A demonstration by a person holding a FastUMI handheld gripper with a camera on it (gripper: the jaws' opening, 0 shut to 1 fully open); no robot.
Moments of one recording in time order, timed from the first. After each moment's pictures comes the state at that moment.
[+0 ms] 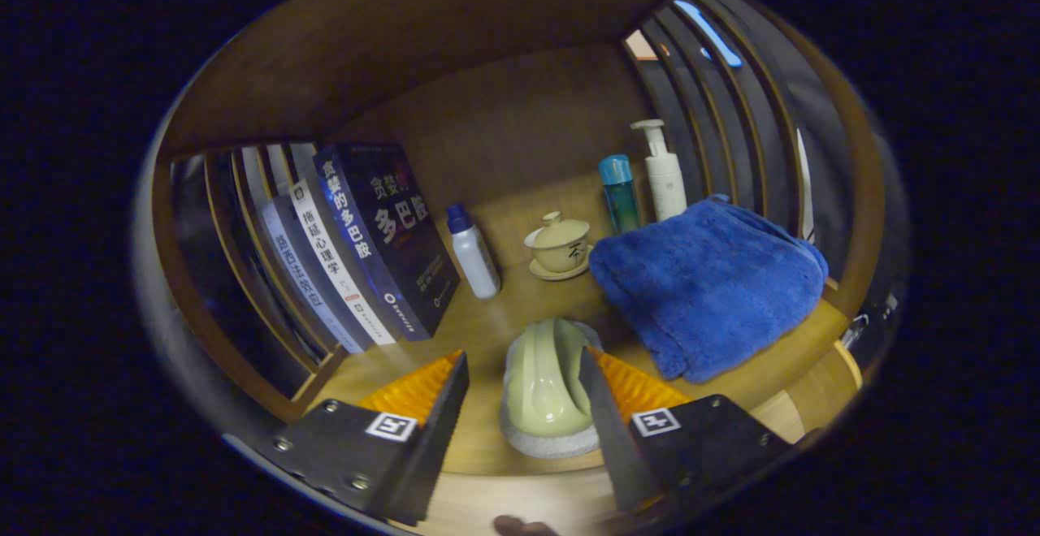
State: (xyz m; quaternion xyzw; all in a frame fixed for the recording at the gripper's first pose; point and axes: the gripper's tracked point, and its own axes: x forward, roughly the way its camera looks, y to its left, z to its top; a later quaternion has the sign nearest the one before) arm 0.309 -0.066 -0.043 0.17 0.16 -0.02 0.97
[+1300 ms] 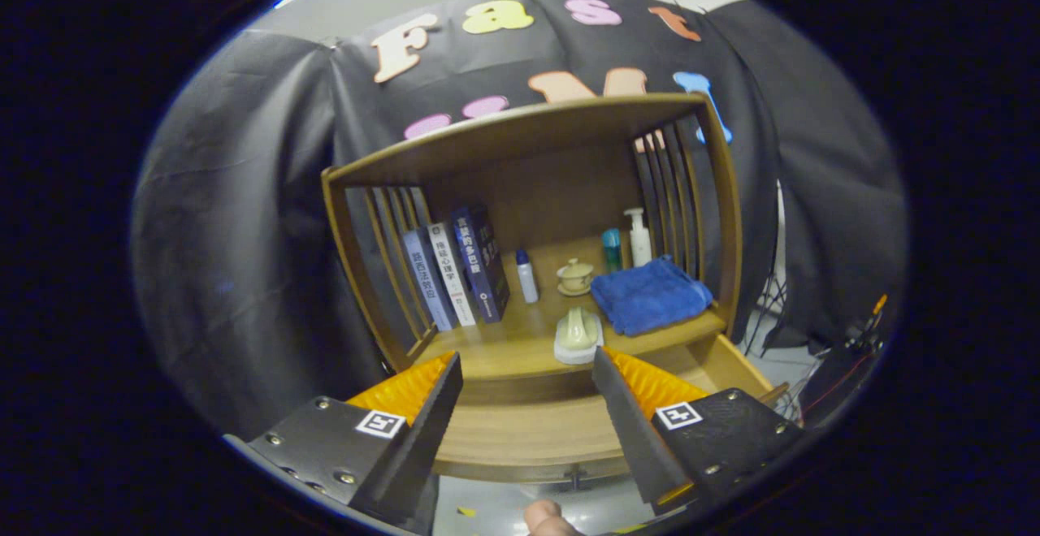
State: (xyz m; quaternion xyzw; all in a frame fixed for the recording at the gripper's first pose) arm 0.064 -0.033 0.061 0.08 0.07 0.00 0.99
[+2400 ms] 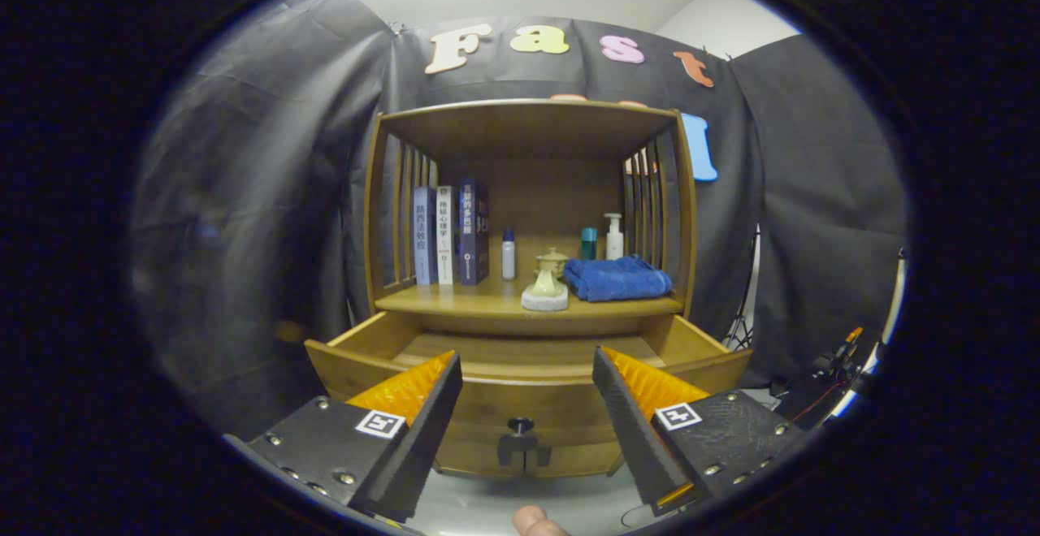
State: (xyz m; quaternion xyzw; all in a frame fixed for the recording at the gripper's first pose) arm 0.005 -0.056 -0.066 -0.01 0.02 -0.02 1.00
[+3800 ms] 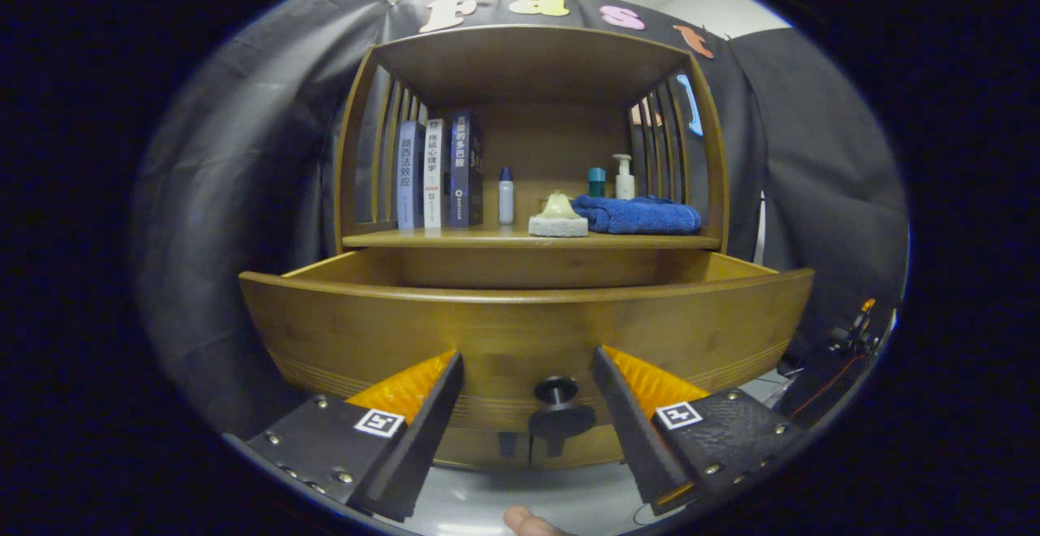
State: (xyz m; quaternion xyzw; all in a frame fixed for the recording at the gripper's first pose) arm 0.081 -0.036 -0.156 0.00 0.04 -0.04 1.00
